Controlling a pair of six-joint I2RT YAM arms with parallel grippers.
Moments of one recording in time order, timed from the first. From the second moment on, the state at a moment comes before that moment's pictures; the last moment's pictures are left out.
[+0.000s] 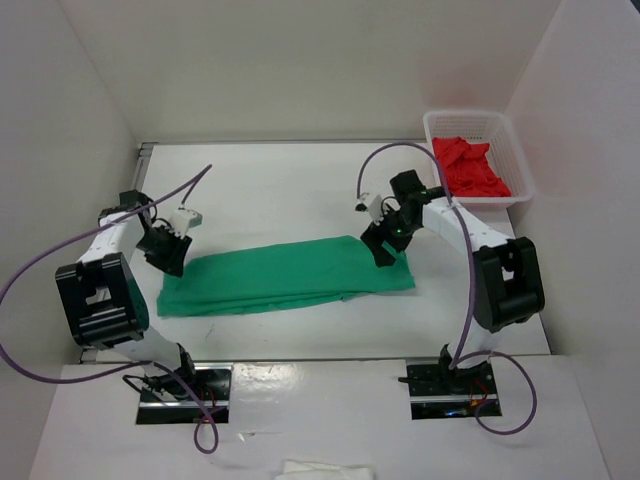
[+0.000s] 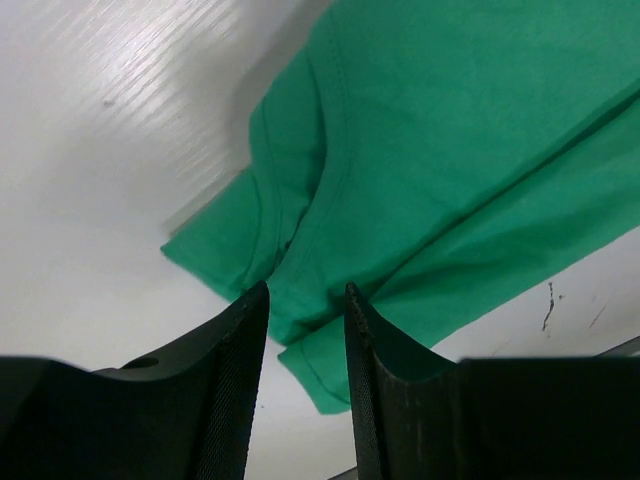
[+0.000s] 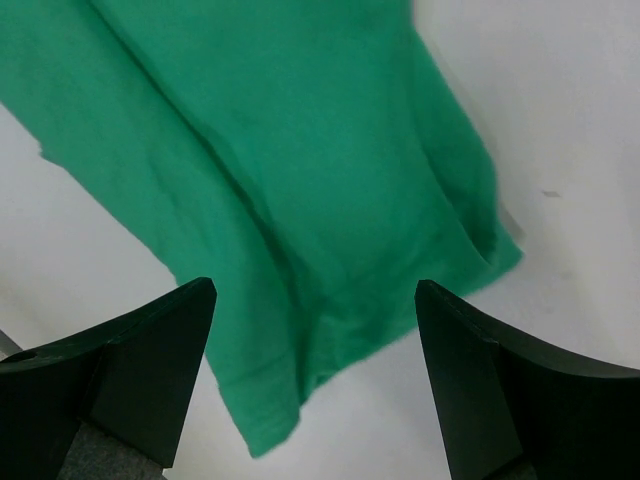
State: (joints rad) left arm 0.34 1.57 1.07 -0.90 0.31 0.83; right arm 0.26 1.65 1.19 -0.78 -0.34 -0.62
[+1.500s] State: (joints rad) left arm 0.08 1.59 0.99 -0.81 0.20 0.77; right arm 0.51 1.81 1.20 -0.67 -0.20 -0.48
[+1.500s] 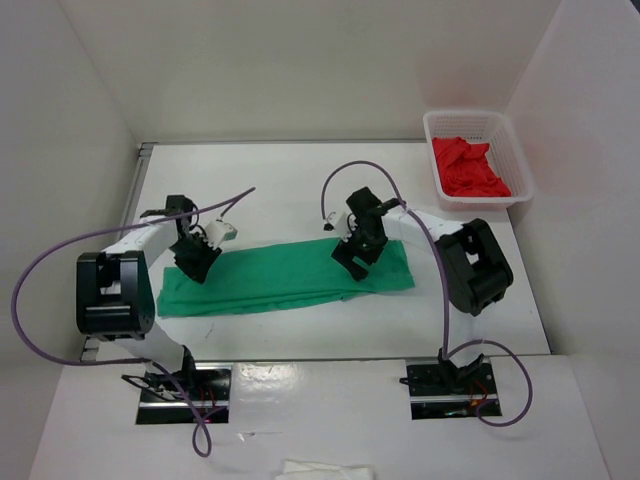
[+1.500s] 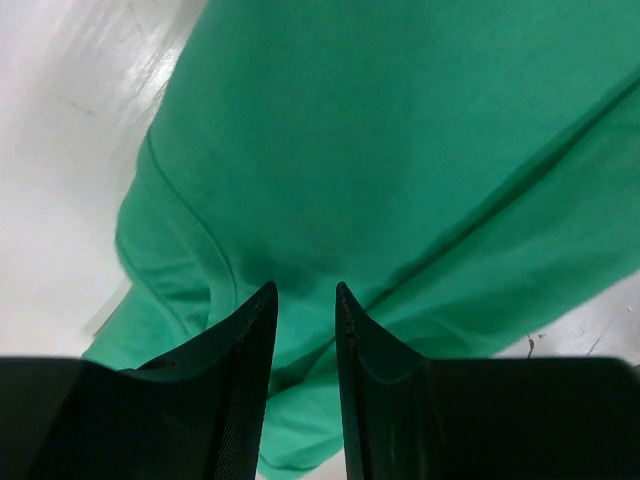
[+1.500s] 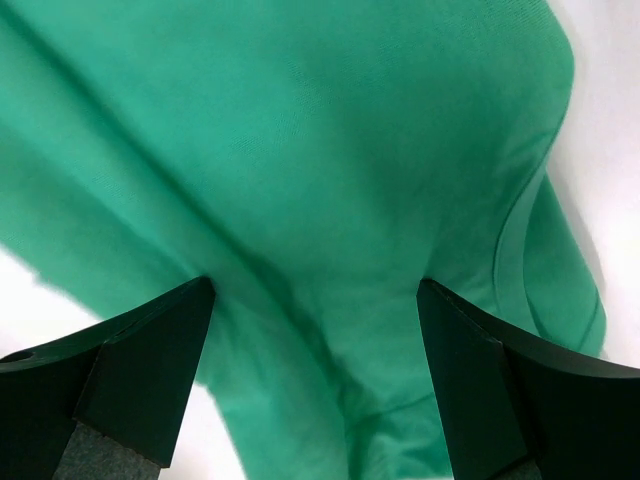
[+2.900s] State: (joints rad) left arm 0.31 1.61 1.27 -0.83 0.39 0.62; right arm 0.34 1.53 1.26 -0.63 -0.24 -0.50
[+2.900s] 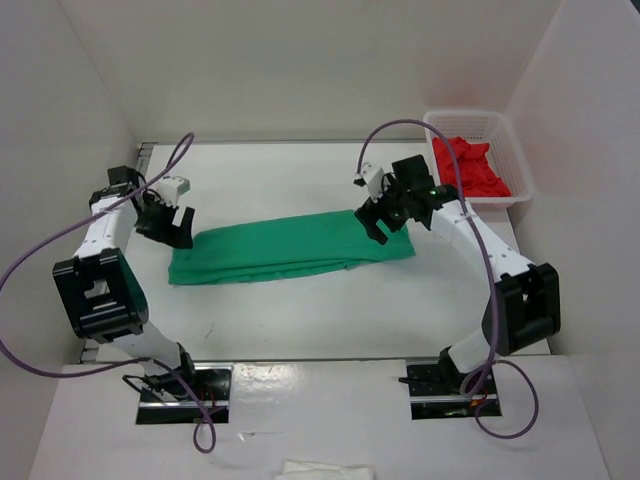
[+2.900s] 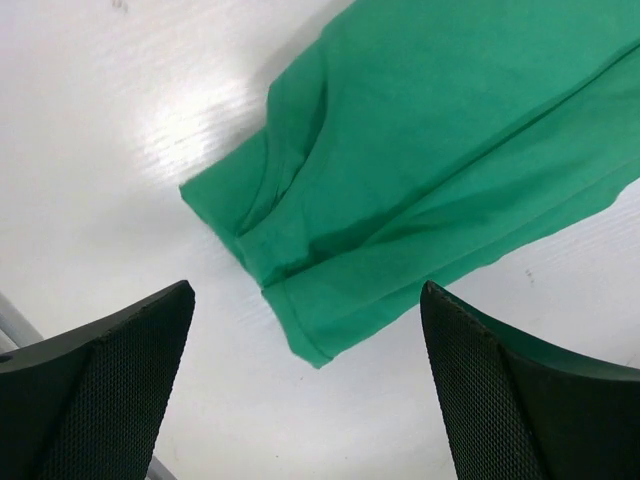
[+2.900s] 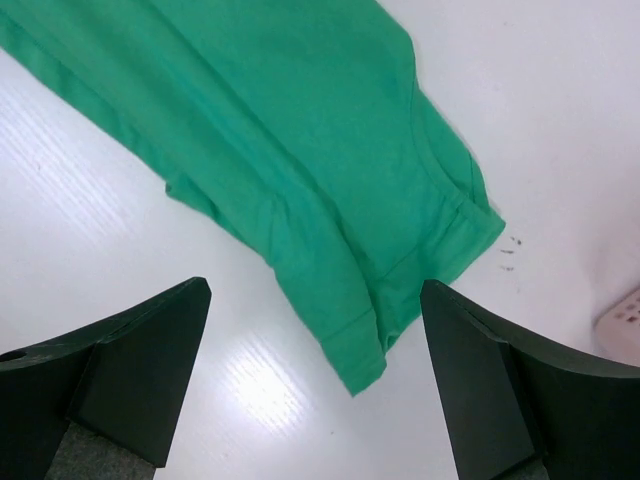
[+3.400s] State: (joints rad) left arm 0.56 1.95 1.33 -0.99 0.64 0.81; right arm 0.27 1.47 1.15 -0.64 -0.30 -0.51
